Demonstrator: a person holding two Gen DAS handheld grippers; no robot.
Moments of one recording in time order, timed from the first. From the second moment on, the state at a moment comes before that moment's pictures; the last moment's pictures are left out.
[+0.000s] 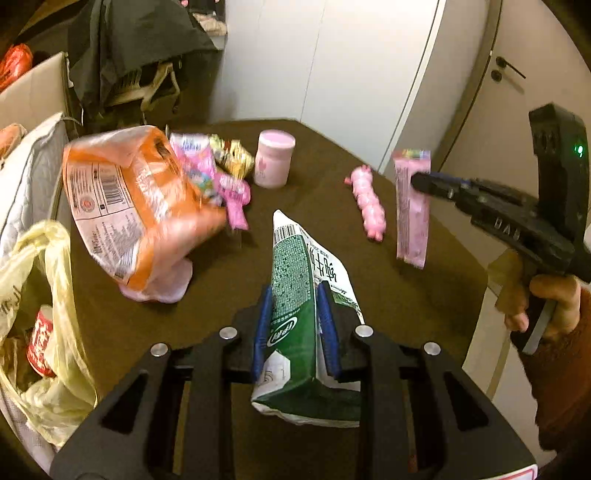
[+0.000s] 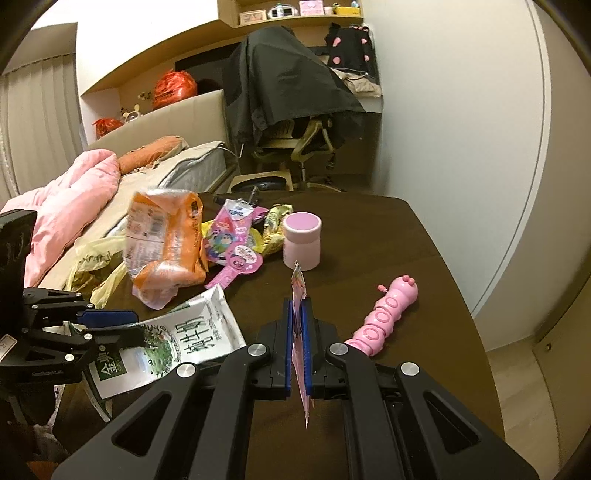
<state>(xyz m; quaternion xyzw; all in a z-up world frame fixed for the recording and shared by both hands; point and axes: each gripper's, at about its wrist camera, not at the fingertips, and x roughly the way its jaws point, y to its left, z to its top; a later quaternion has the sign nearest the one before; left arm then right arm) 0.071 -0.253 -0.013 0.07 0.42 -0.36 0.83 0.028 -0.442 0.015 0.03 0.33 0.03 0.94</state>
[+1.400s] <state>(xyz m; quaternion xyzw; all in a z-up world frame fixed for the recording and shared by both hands) 0.081 -0.133 0.023 -0.01 0.38 -0.22 0.90 0.057 -0.349 0.047 0.01 0.31 0.12 0.94</state>
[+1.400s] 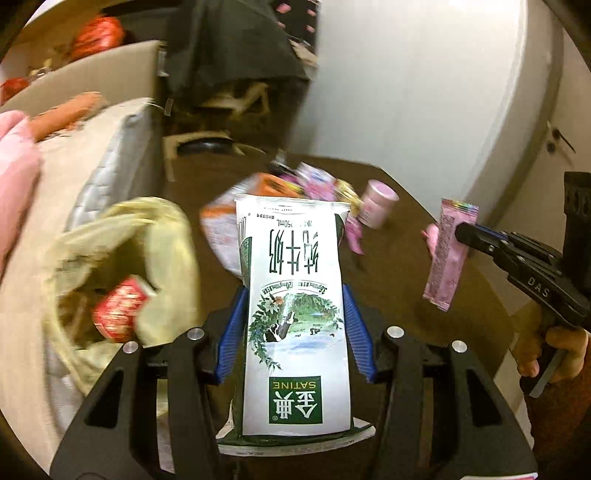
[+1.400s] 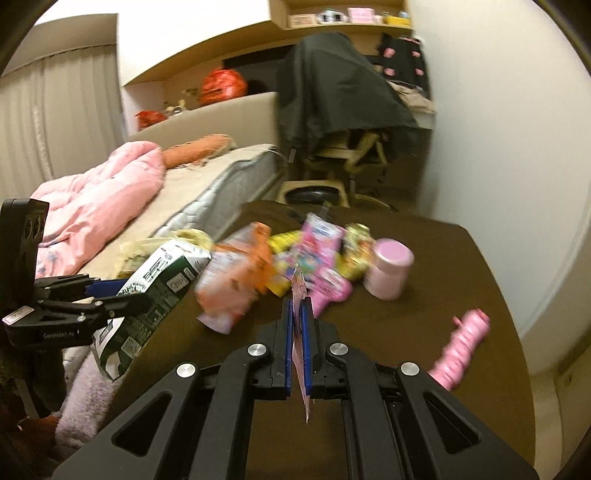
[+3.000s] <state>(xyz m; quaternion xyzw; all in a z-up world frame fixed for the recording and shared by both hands) 0.147 0.068 -0.009 -0.14 0.35 -0.13 0.92 0.229 -0.123 -0.023 0.03 0.39 0.28 0.87</state>
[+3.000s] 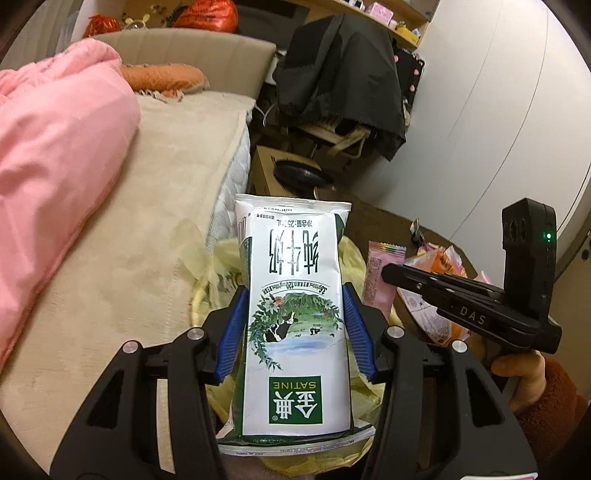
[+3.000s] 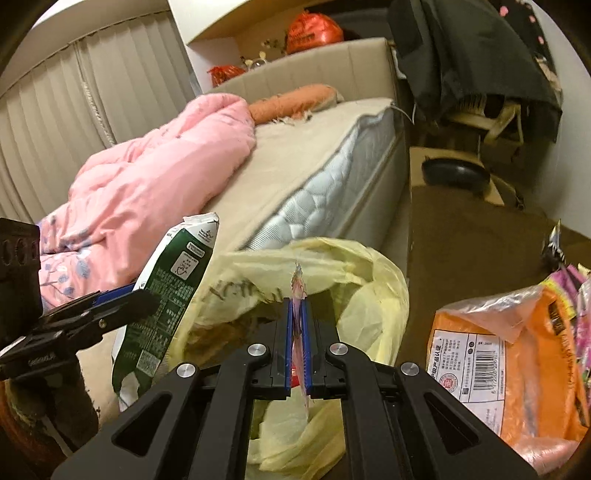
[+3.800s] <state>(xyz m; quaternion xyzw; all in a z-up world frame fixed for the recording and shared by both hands) 0.198 0.067 -0.051 -0.15 0.40 -0.13 0.90 0.230 -0.126 -0.044 -0.01 0.41 0.28 0.87</state>
